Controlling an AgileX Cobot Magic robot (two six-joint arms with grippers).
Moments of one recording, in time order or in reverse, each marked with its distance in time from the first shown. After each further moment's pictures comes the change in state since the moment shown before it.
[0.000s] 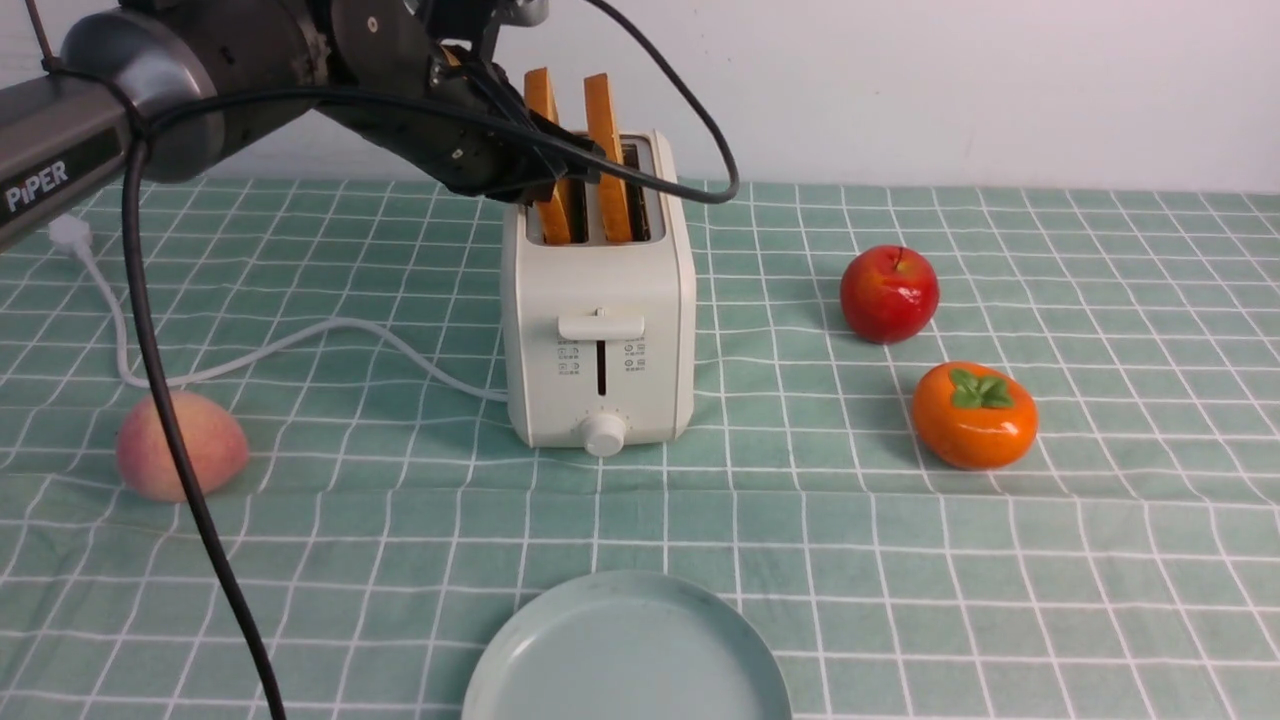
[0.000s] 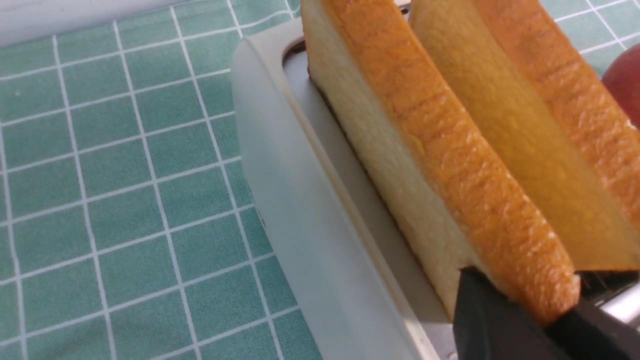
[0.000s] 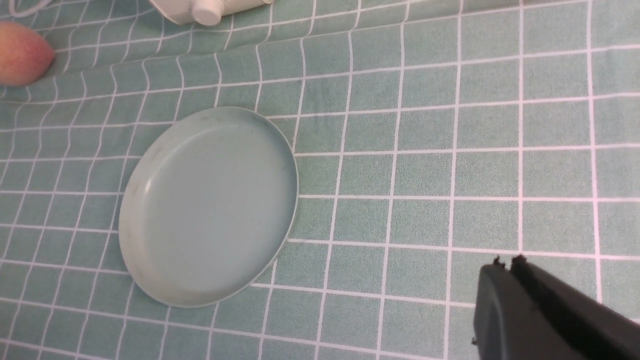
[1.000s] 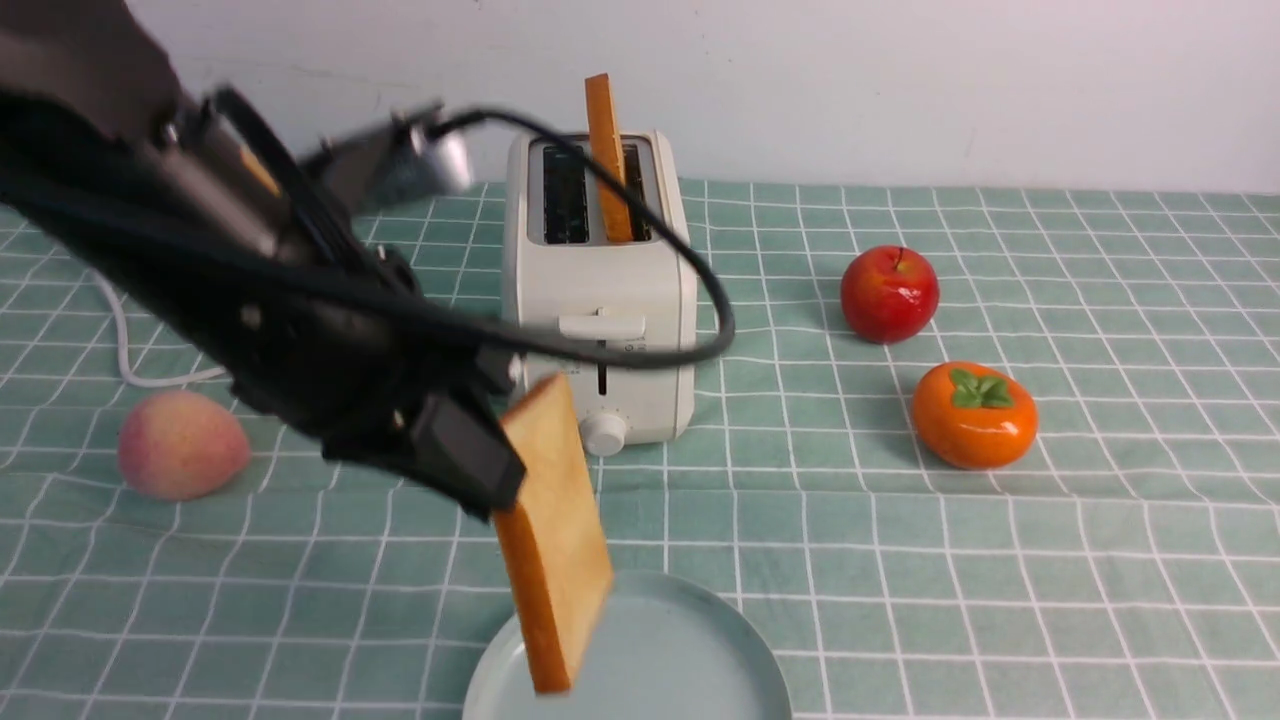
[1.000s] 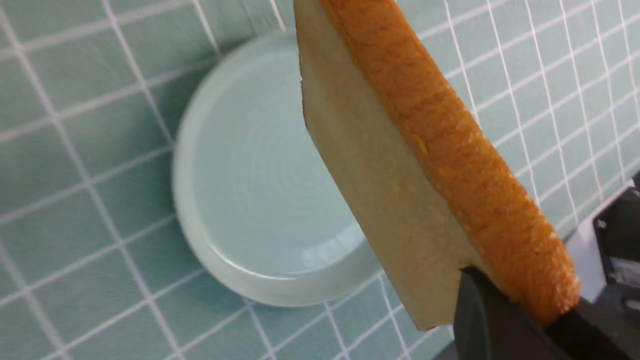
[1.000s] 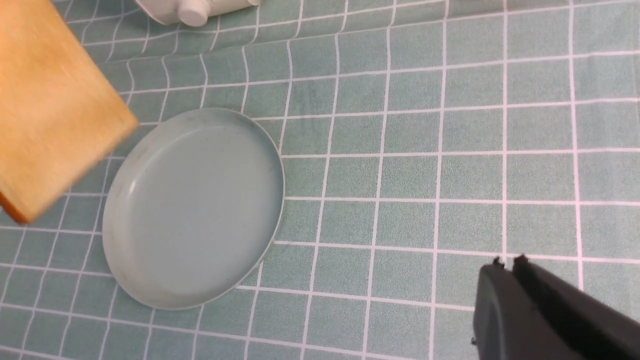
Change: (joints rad) right arm 0.000 0.000 0.000 -0.024 -0.004 0.000; left arm 0.000 -0.488 0.577 -0.449 0.545 0.092
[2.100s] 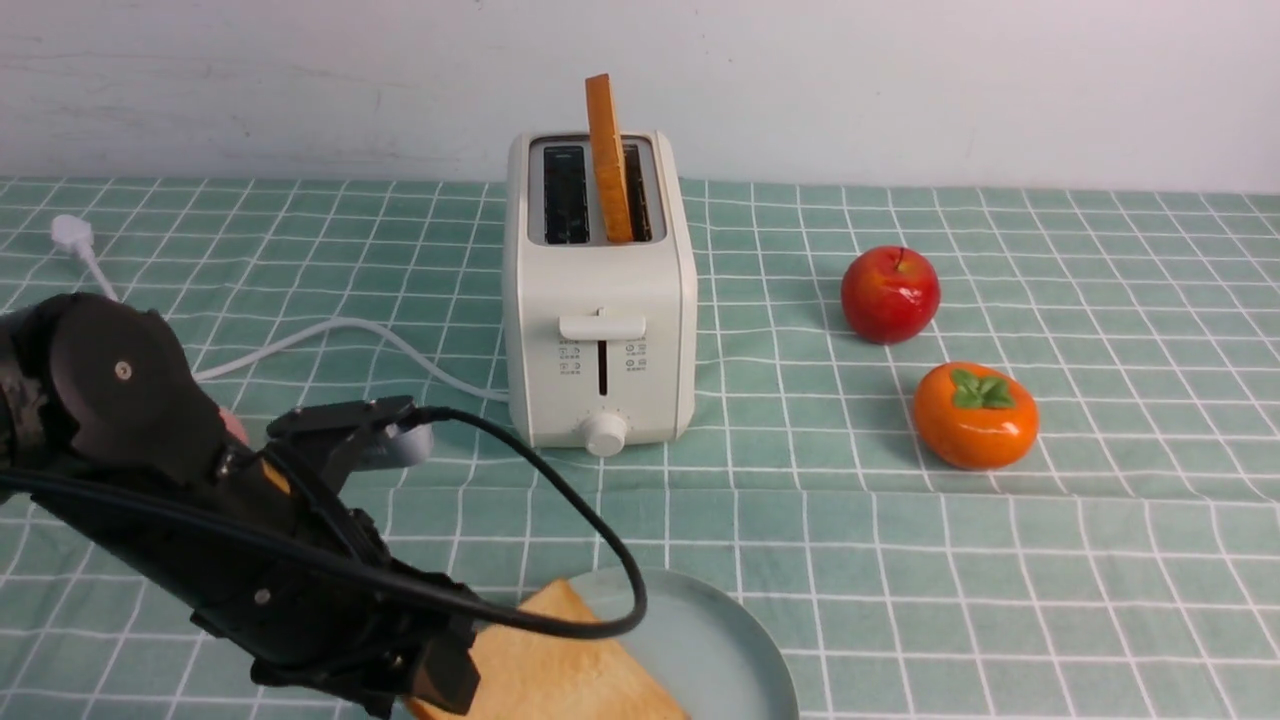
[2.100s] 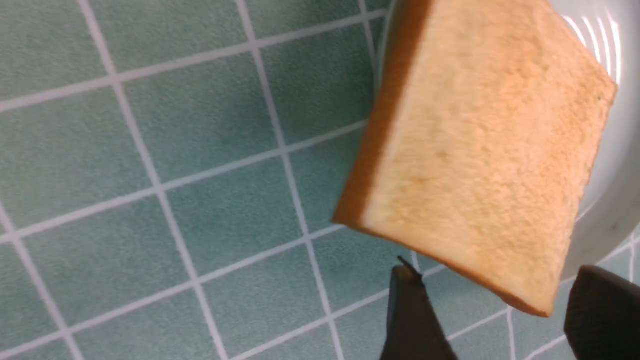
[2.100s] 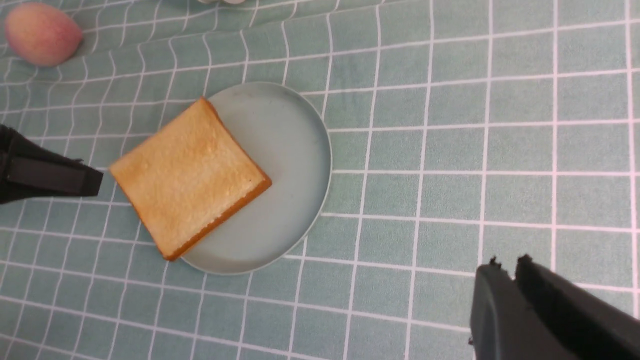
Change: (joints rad) right arm 0.000 0.037 -0.063 0.073 0.092 0.000; left arm 0.000 -0.010 0.353 0.158 -0.304 -0.056
